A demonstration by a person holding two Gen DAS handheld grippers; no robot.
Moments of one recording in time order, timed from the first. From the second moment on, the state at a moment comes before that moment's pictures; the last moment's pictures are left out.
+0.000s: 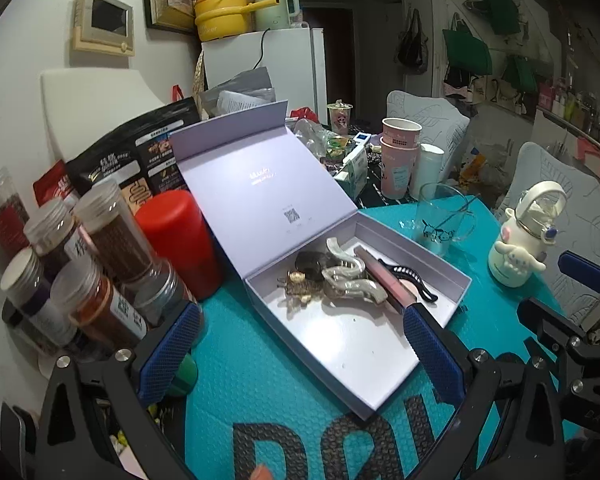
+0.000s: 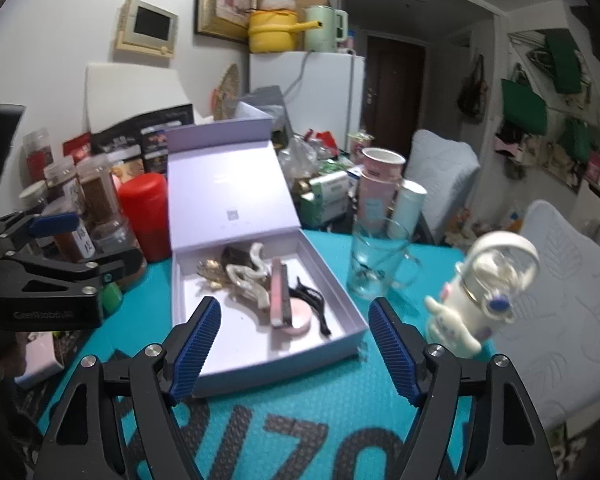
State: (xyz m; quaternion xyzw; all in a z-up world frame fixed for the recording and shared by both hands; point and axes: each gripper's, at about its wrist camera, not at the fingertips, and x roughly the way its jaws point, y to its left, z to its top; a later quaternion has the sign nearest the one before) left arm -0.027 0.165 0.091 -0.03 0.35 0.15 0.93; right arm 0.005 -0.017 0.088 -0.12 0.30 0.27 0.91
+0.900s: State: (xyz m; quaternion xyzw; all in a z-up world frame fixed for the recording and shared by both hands) left arm -0.073 0.145 0.041 -0.04 0.38 0.12 0.91; right arm -0.037 -0.036 0.038 -0.10 0.37 0.24 0.89
